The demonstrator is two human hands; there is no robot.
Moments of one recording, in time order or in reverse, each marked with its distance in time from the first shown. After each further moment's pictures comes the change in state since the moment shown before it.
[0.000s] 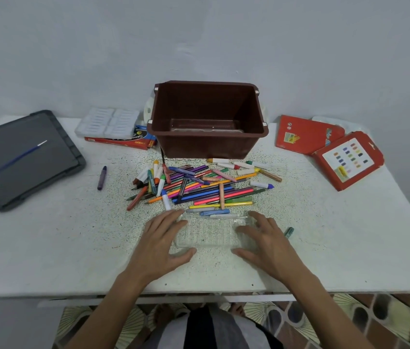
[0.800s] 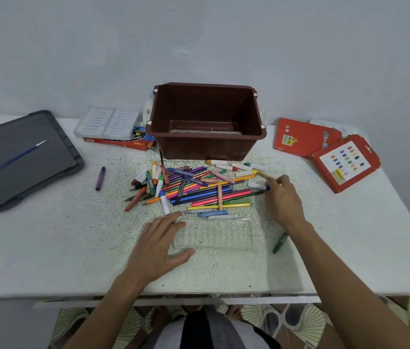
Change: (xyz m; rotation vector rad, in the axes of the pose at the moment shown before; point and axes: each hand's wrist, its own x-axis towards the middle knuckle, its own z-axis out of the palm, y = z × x) left_hand -0.001 -0.001 0.004 0.032 0.005 0.009; right_hand 0.087 0.060 -0.022 -0.095 0.192 0.390
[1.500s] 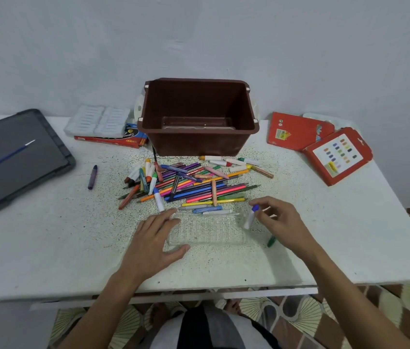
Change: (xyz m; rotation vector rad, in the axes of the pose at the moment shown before) left_hand 0.001 0.002 -0.002 -0.010 0.011 -0.004; right_hand -0.075 -0.012 -0.049 0.857 -0.233 0.003
